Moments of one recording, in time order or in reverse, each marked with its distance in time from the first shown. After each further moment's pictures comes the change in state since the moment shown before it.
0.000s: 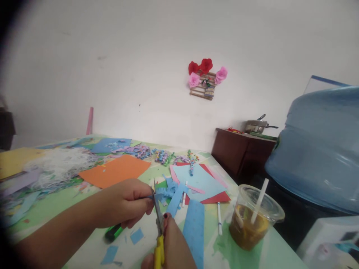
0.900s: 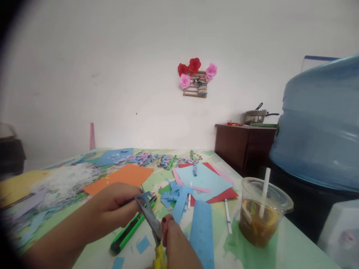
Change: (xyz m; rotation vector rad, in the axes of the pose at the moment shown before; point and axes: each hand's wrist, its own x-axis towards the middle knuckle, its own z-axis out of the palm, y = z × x) left_hand -0.005 0.001 0.002 0.145 0.211 0.145; right_hand 0.005 0.003 -0.001 0.107 -0.033 0.133
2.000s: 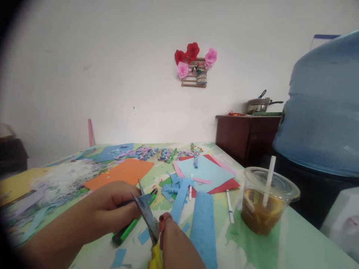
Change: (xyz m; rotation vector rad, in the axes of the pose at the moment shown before) left_hand 0.002 -0.005 0.008 -0.088 -0.122 -0.052; right_hand 0.007 -0.017 0.008 -0.126 -0.032 0.197
